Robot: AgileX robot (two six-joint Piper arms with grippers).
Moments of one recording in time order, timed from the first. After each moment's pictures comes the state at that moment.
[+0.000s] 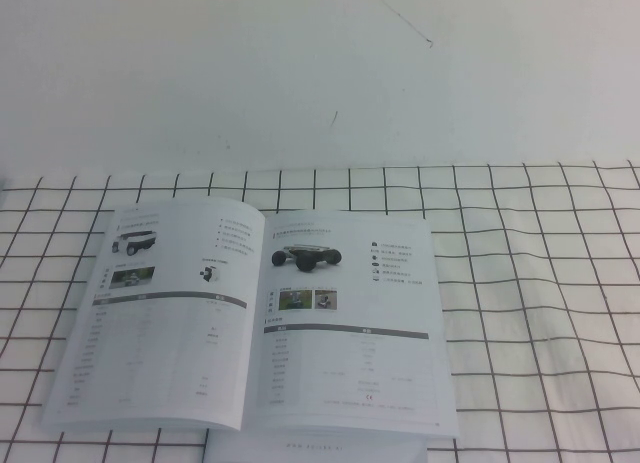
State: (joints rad) right arm -0.09 0.20 -0.57 -0.13 0.51 0.14; left arm -0.13 0.36 -0.50 -0.10 0.41 0.01
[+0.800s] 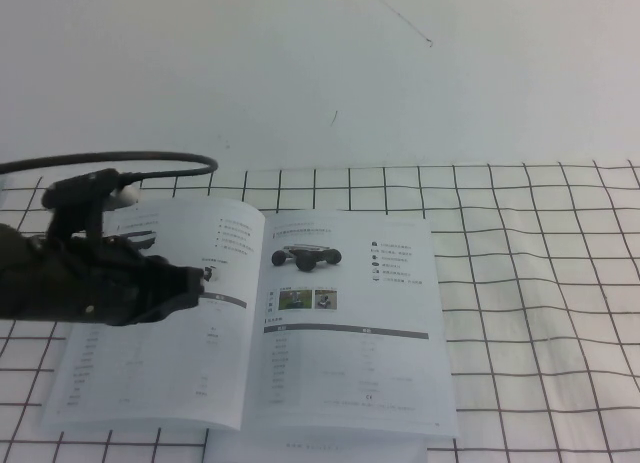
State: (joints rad) right arm -0.07 1.14 -0.68 0.59 0.85 -0.80; left arm -0.13 1.44 -0.81 -0.86 0.54 0.57
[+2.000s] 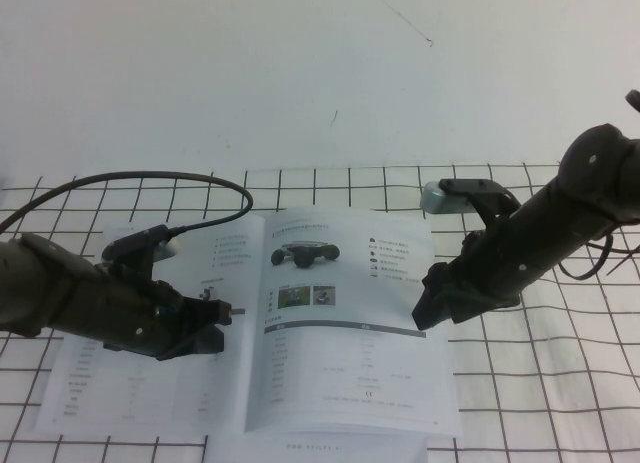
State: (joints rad) right arm 0.30 2.00 -1.30 0.66 0.86 -0.55; left arm -0.13 1.85 -0.90 -1.05 0.53 0.75
